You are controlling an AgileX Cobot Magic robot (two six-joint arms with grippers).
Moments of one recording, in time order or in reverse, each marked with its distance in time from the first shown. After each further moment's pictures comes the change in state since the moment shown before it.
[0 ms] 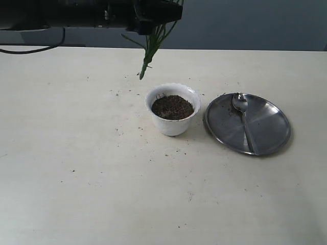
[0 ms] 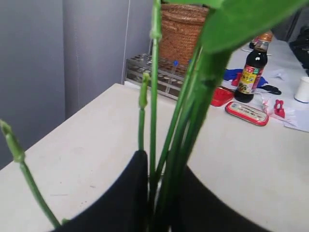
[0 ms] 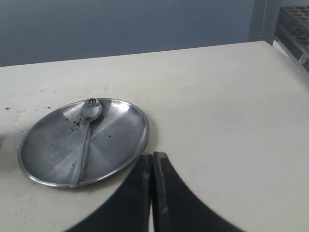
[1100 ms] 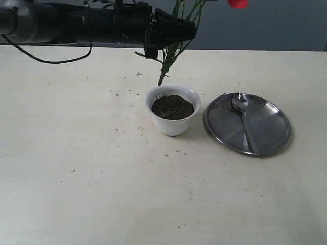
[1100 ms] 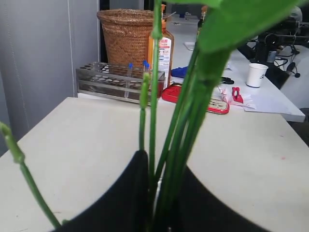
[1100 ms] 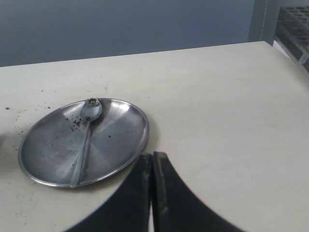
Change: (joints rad) left arm -0.008 0.236 -0.165 0.000 0.227 0.155; right arm 0.000 0.000 0.000 0.000 0.000 0.000
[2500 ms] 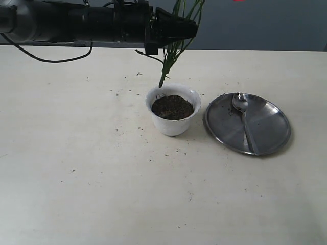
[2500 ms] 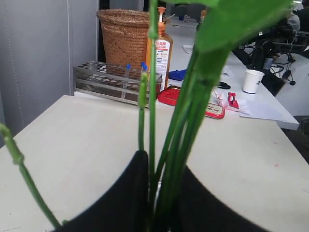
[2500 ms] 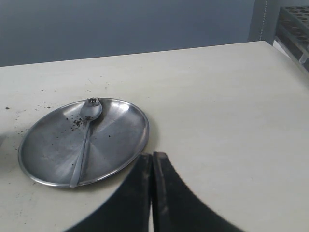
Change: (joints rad) left arm 0.000 -0.011 0.000 0.000 0.002 -0.054; right arm 0.000 0.000 0.000 0.000 0.000 0.000
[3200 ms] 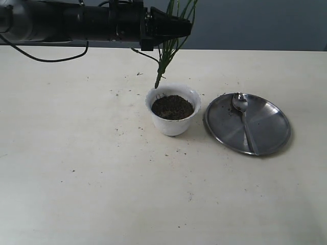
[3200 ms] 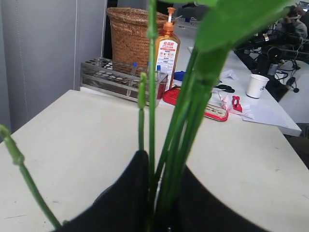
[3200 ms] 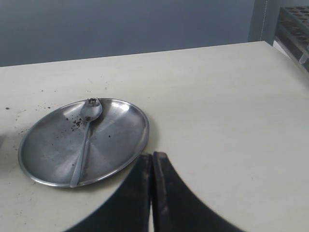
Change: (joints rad) left arm 0.025 0.002 0.000 0.000 -0.002 -0.045; right arm 0.000 0.000 0.000 0.000 0.000 0.000
